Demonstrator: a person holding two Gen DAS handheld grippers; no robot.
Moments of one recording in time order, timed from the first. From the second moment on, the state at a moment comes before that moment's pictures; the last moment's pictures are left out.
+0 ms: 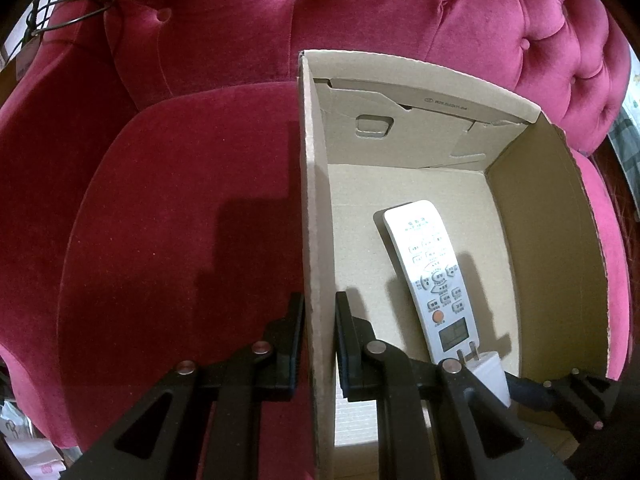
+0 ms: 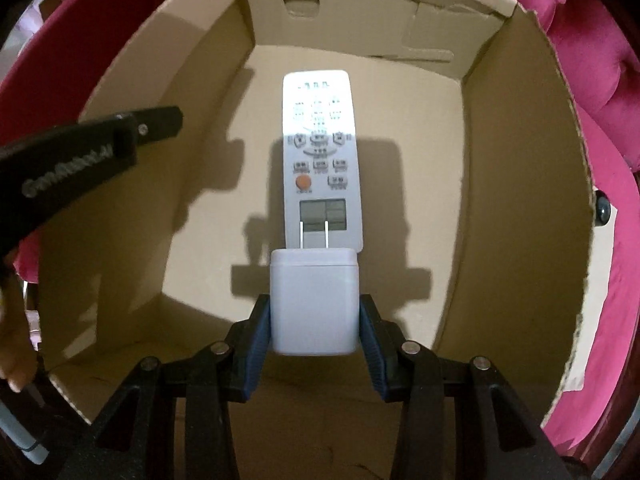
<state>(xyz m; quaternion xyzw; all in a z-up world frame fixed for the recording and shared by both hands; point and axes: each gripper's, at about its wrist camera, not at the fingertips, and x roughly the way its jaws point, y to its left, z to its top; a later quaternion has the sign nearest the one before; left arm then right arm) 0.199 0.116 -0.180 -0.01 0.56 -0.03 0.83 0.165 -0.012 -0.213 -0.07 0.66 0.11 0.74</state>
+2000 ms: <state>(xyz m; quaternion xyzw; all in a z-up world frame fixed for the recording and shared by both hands) 0.200 0.112 -0.181 0.00 0.56 -0.03 0.83 0.174 -0.102 -0.085 -0.01 0.57 0.05 0.82</state>
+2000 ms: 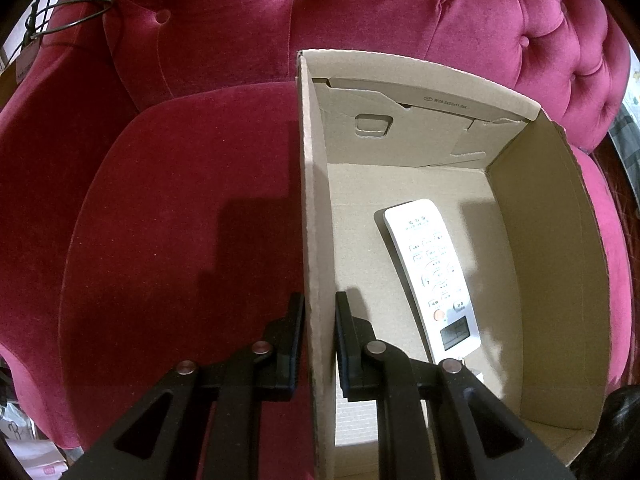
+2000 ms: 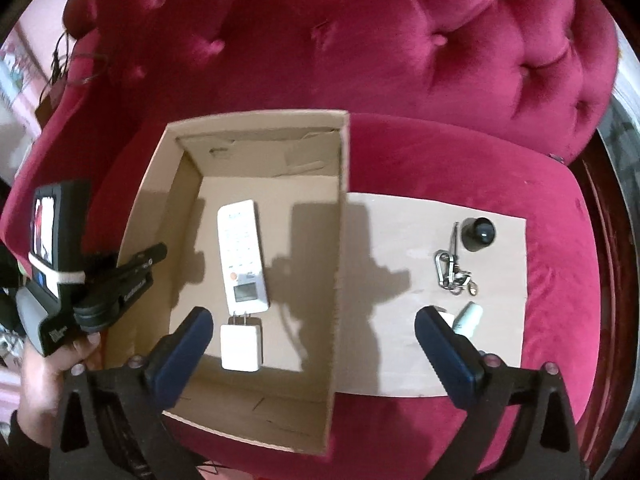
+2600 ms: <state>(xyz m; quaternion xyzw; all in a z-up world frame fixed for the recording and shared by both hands) 0.200 0.109 -0.181 0.00 0.56 -0.03 0.83 0.159 -0.196 -0.089 0.01 0.57 -0.03 0.82</state>
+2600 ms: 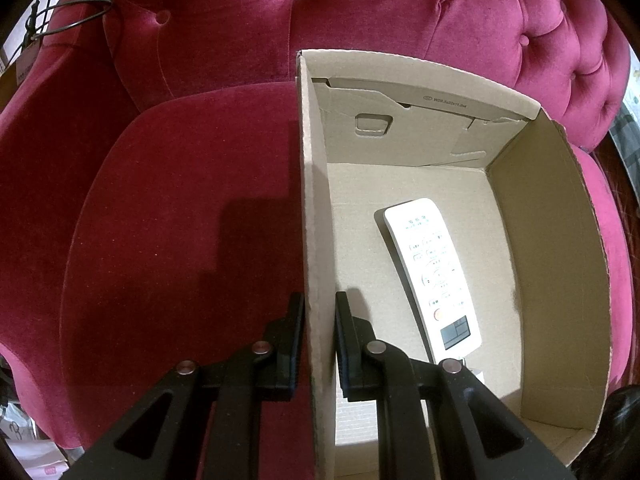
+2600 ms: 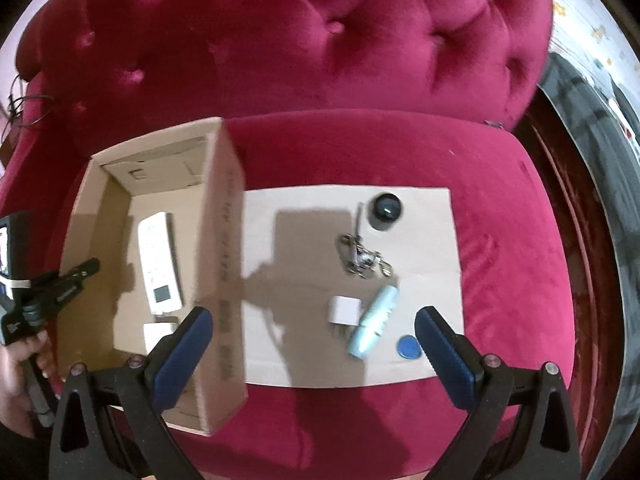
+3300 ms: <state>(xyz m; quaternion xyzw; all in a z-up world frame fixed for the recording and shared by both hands) 0.200 0.111 -0.180 0.00 0.56 -0.03 0.83 0.132 -0.280 -0.171 0.03 0.58 -0.08 0.81</state>
